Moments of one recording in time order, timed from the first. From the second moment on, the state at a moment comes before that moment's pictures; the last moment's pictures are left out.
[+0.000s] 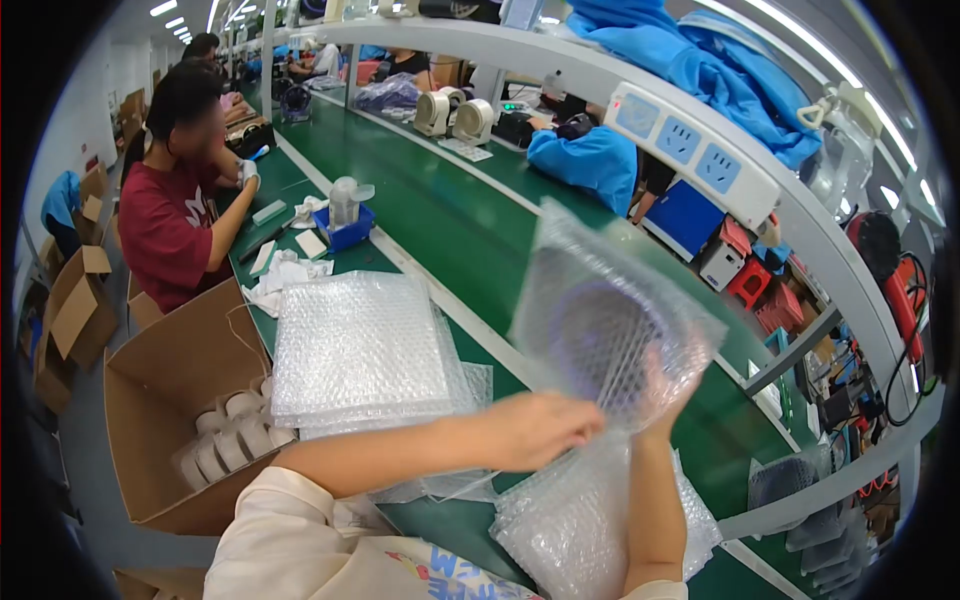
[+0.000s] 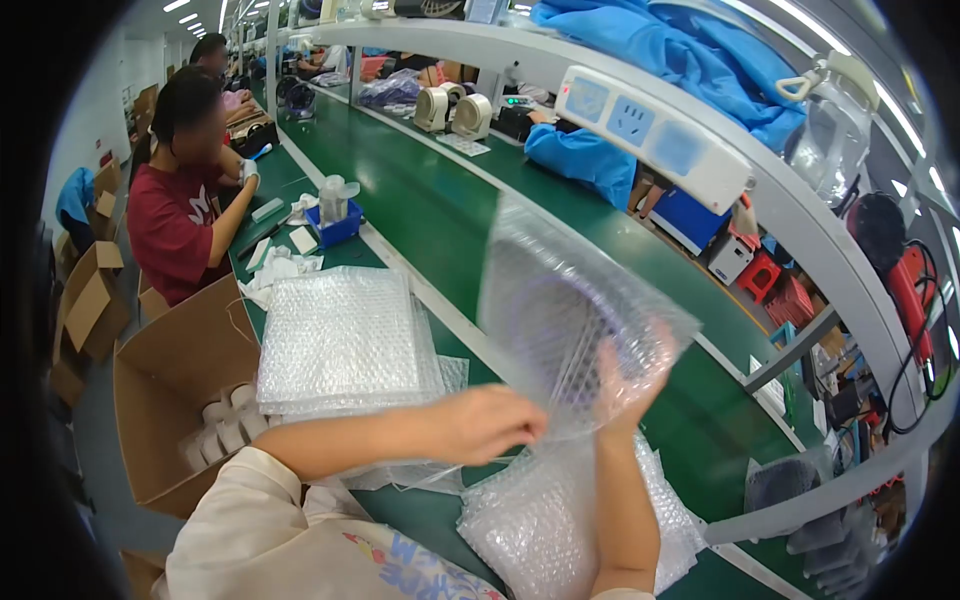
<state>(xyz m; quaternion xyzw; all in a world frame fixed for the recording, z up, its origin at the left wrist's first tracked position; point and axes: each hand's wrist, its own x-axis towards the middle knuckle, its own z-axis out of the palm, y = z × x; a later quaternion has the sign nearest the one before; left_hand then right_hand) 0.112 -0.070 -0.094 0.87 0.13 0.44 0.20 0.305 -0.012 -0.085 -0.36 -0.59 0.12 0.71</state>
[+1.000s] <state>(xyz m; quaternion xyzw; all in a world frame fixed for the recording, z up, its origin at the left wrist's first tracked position) 0.072 -0.099 -0.012 0.75 -0.42 0.22 0.46 0.450 0.031 -0.121 -0.84 -0.43 -0.30 0.14</state>
